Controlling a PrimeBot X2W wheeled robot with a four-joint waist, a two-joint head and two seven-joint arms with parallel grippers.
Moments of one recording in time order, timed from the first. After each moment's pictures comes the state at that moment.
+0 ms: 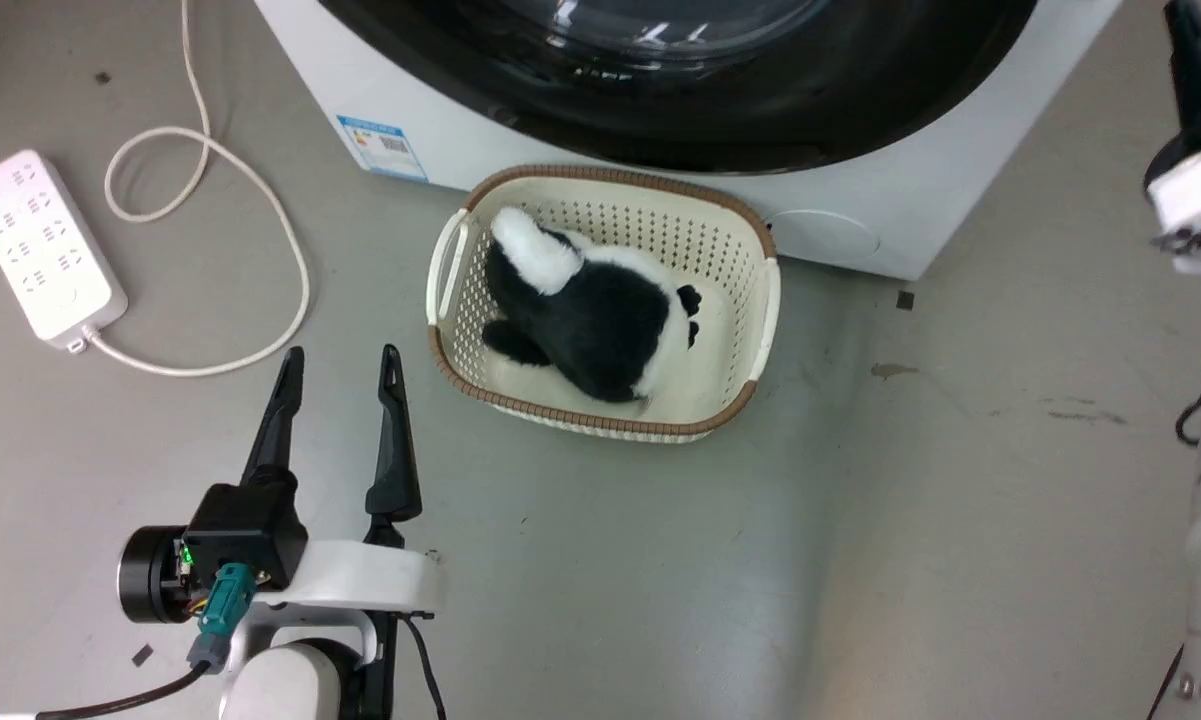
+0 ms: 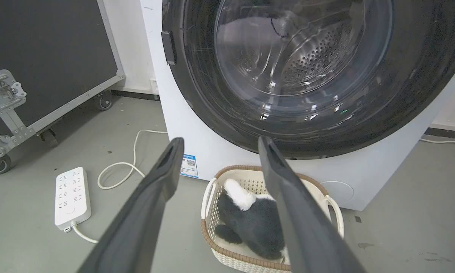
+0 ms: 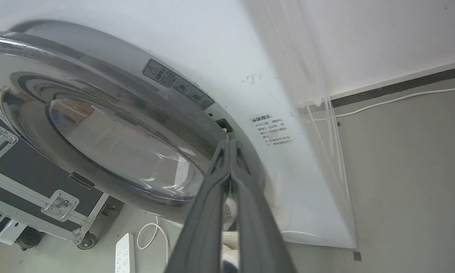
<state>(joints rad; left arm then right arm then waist) -0.15 0.05 -0.08 -0.08 -0.09 0.11 -0.15 -0.80 -0.11 -0.25 0.34 0.52 0.13 0.26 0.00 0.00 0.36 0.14</state>
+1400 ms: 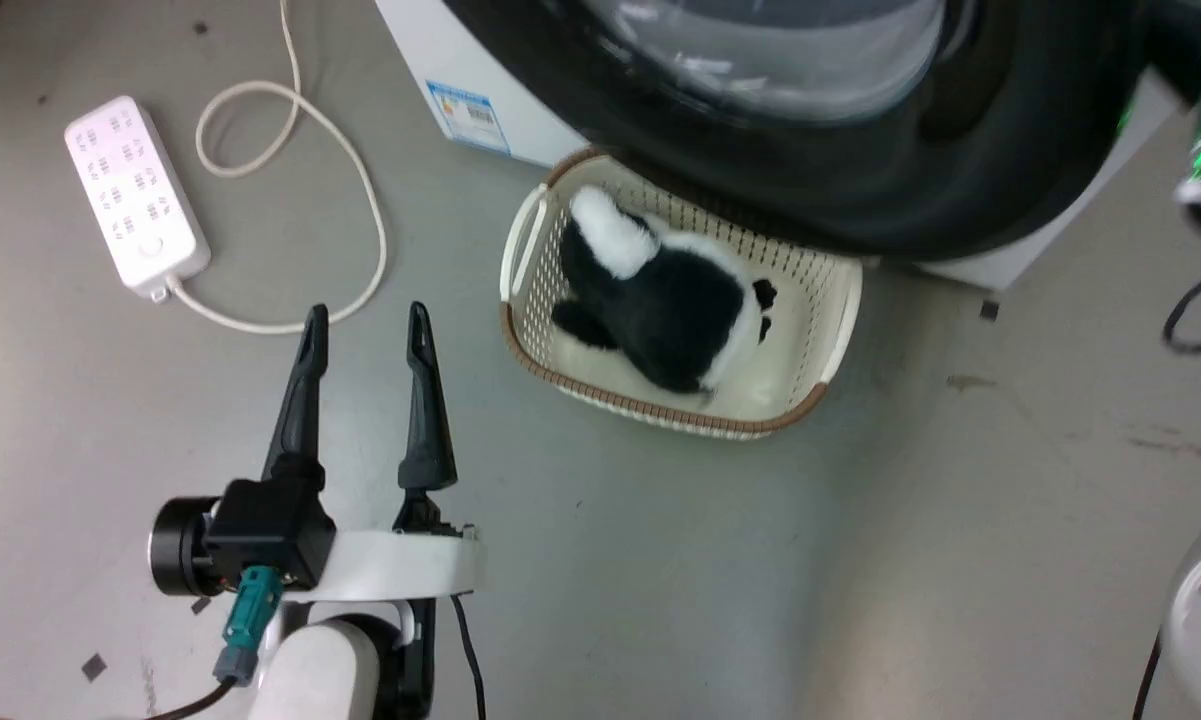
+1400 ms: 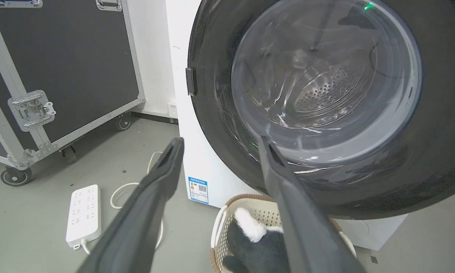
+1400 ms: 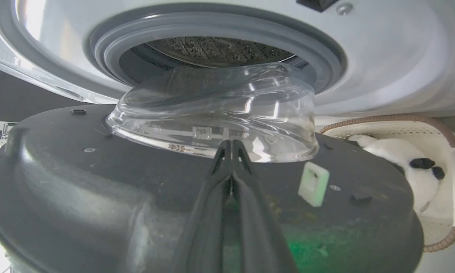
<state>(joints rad) -0.20 0.05 -0.17 -0.09 -0.14 0.18 -0.24 -1.20 -0.09 -0.63 0.76 0.77 0.13 0.89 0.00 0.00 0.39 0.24</state>
